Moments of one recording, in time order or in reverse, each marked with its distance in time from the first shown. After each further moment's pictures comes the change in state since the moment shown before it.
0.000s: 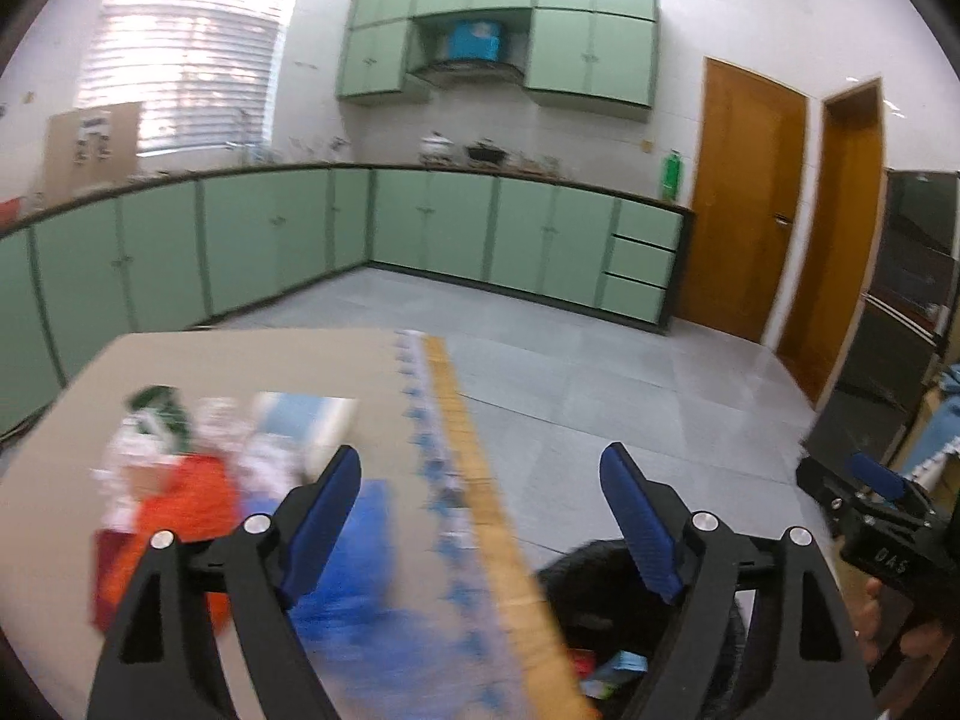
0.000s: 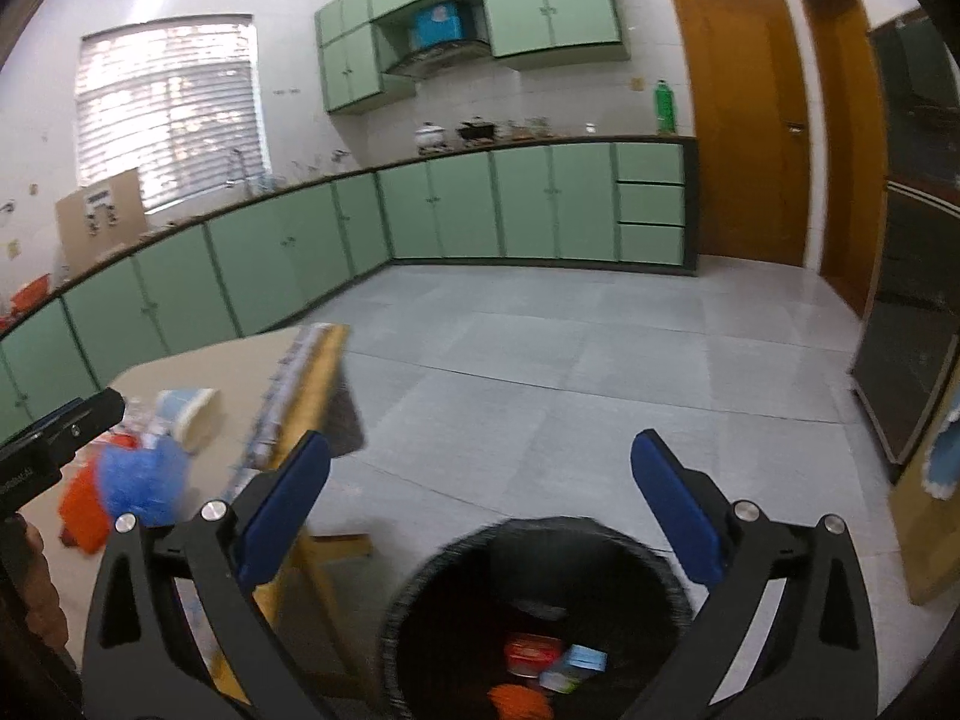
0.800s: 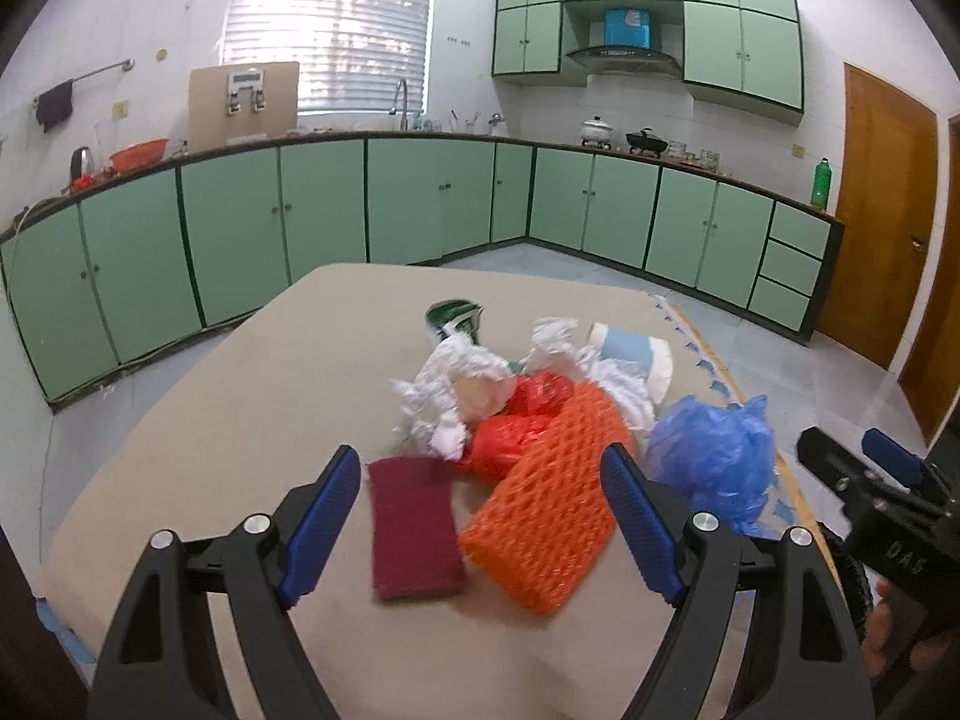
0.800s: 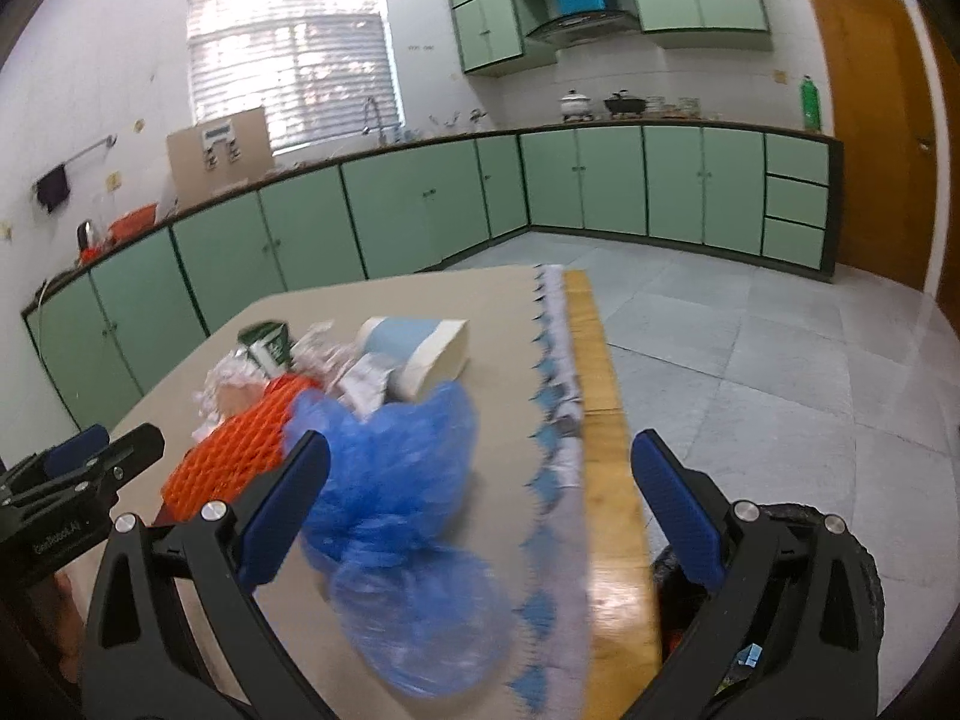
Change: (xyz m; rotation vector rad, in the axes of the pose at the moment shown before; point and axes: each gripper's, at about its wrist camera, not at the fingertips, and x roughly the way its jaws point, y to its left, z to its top) left arm -0.033 0.163 -0.051 -0.125 0.061 0.309; right arm 0.048 0.201 -0.035 -0.134 0.080 0.259
